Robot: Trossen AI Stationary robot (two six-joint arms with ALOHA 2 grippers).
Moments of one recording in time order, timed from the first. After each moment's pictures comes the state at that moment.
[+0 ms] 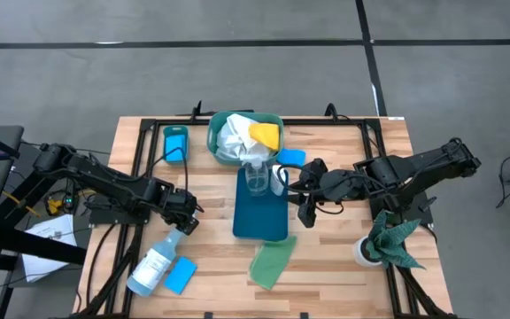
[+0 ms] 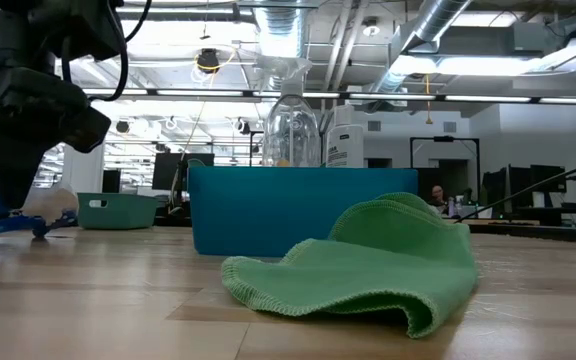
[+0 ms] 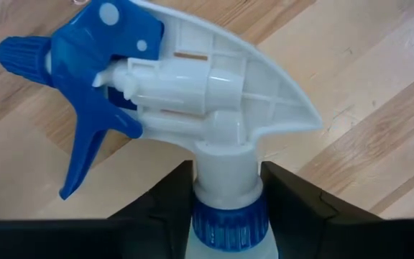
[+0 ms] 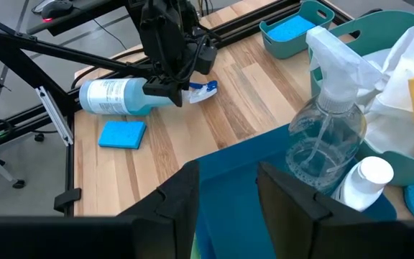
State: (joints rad) left arm -0.21 1.14 0.52 -0.68 0.12 -1.18; right arm 0.31 1.34 1.40 -0.70 0.39 0.57
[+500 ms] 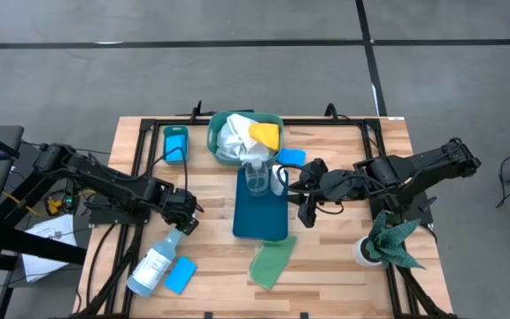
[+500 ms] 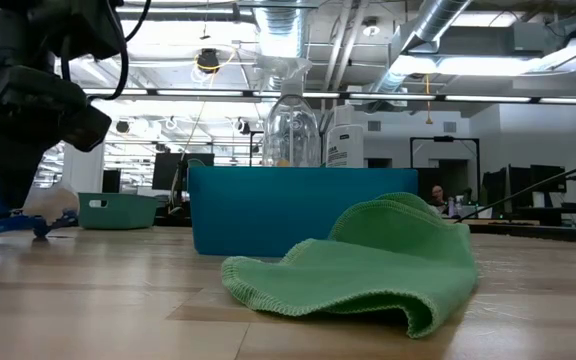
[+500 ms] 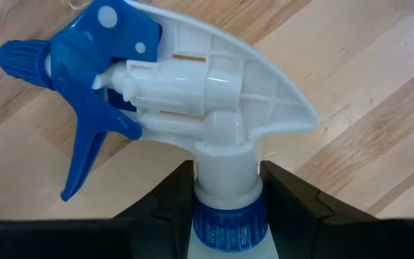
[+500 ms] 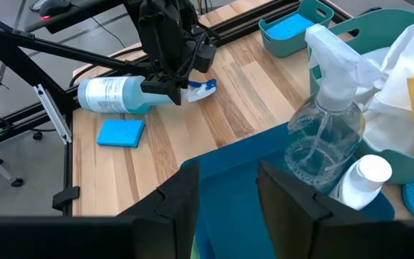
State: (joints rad) left arm -0.21 1.14 0.52 -0.68 0.12 -1.16; right arm 0.31 1.34 1.40 -0.70 0.39 0.57
